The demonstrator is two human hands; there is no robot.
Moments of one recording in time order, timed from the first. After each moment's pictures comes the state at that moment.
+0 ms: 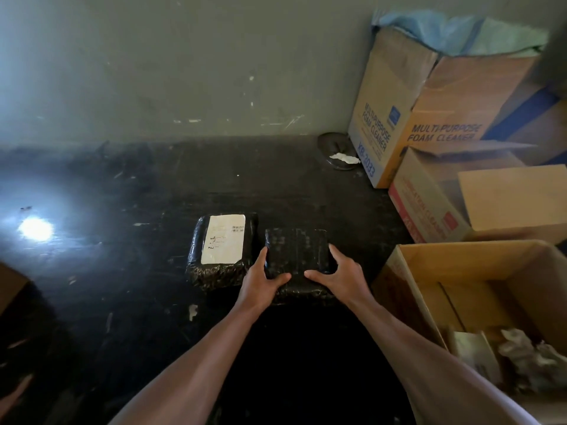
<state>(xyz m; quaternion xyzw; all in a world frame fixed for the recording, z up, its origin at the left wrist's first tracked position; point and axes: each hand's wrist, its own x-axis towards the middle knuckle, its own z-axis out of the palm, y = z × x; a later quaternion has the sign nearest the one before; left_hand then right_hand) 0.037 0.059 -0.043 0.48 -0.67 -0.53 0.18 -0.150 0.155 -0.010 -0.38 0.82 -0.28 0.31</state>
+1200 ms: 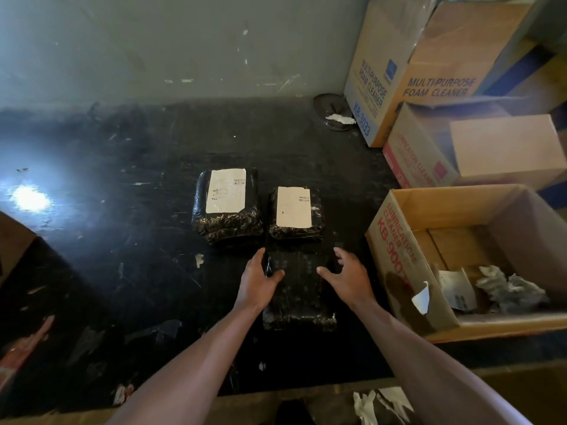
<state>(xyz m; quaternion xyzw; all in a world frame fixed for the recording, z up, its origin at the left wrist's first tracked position) 0.100 0.155 -0.062 0.53 -0.67 -0.50 0.13 -0.088 0.262 -0.062 -0.32 0.85 -0.31 0.29</state>
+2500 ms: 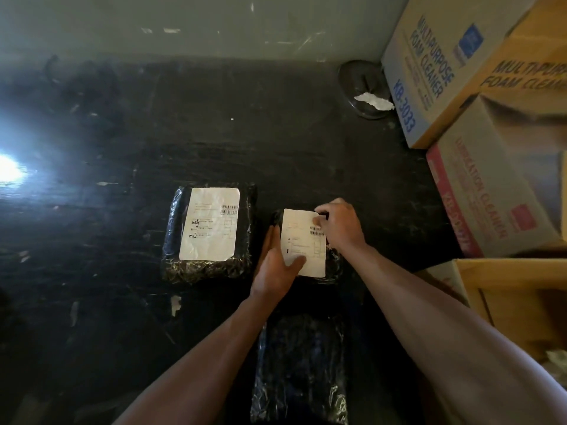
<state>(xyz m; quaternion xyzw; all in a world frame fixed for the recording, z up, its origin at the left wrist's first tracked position) -0.022 0.013 -0.097 0.54 -0.70 -0.46 0.11 -0.201 0.011 -0.081 -0.48 0.84 -0.17 0.20</state>
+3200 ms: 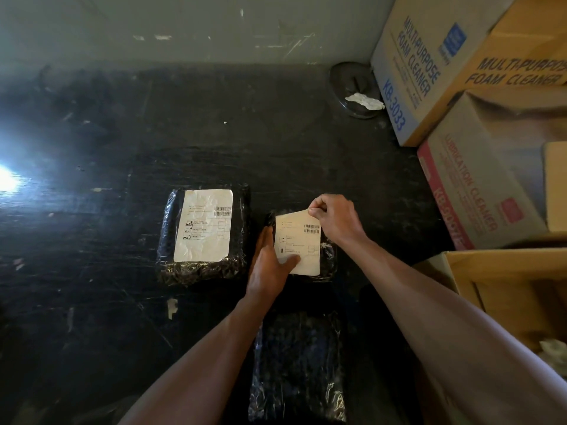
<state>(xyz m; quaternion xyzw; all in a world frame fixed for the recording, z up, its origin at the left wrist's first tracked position) -0.024 0.013 -0.095 0.55 -0.69 -0.46 0.12 -0.203 0.017 -0.055 -0.46 0.81 -0.27 0.25</state>
